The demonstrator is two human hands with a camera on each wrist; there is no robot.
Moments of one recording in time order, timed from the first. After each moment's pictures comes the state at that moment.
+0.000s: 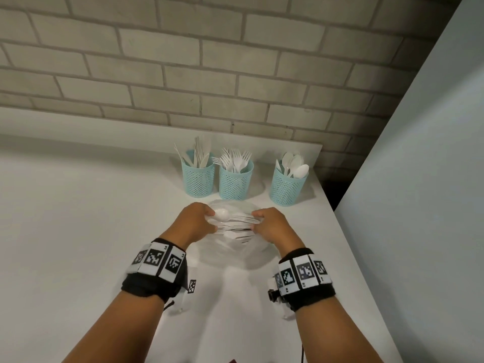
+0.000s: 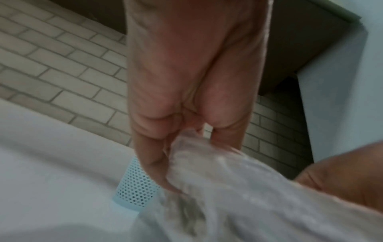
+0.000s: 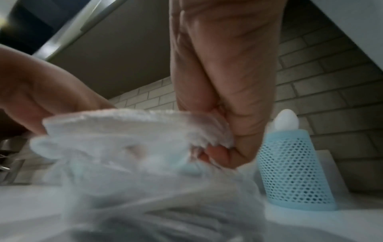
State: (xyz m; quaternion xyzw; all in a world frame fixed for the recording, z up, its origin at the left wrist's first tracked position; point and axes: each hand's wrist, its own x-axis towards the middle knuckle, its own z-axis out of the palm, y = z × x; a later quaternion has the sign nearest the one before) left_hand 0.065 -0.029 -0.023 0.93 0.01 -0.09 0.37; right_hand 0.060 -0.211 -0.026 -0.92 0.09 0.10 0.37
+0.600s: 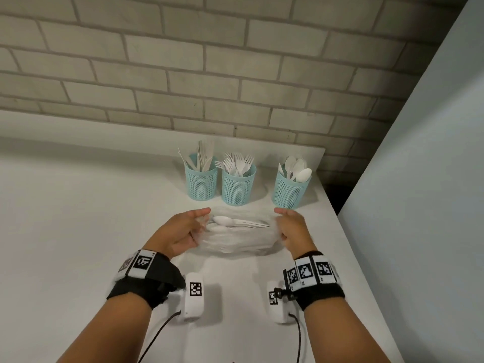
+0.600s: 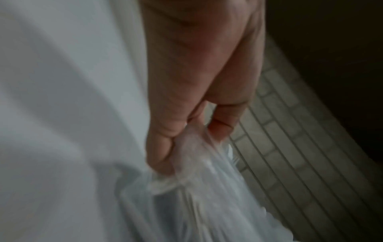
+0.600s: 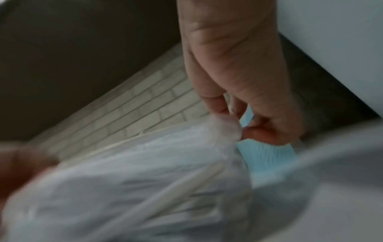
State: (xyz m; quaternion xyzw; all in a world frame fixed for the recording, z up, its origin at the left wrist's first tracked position) left_hand 0.062 -0.008 -0.031 0.57 0.14 -0.21 0.78; right_hand 0.073 -0.233 -0.040 -0.71 0.28 -0.02 0.65
